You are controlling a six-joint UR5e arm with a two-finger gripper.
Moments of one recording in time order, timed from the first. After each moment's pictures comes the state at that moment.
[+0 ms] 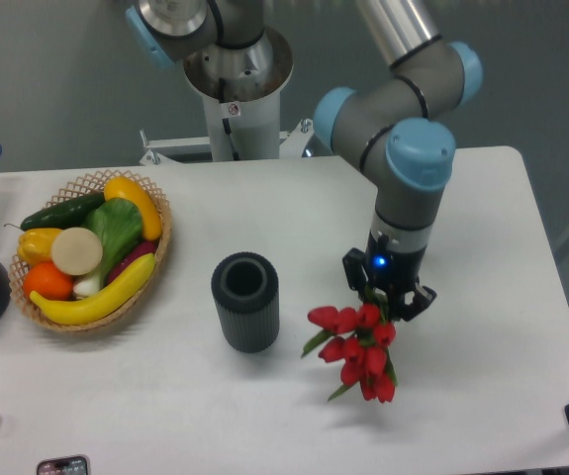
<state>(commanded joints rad) 2.62 -2.04 -1.63 -0.85 1.39 1.27</state>
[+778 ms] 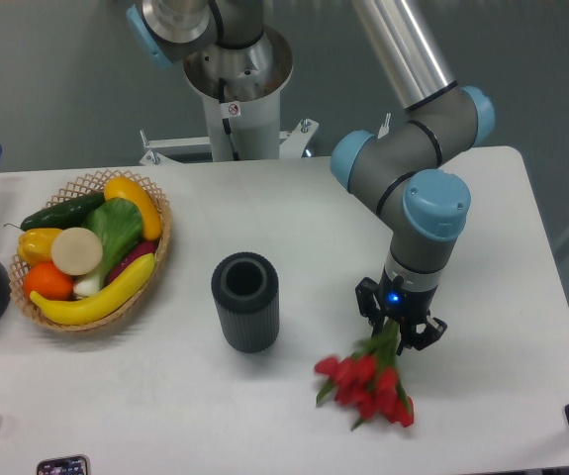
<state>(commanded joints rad) 2.63 -2.09 -1.60 -0.85 1.39 1.27</state>
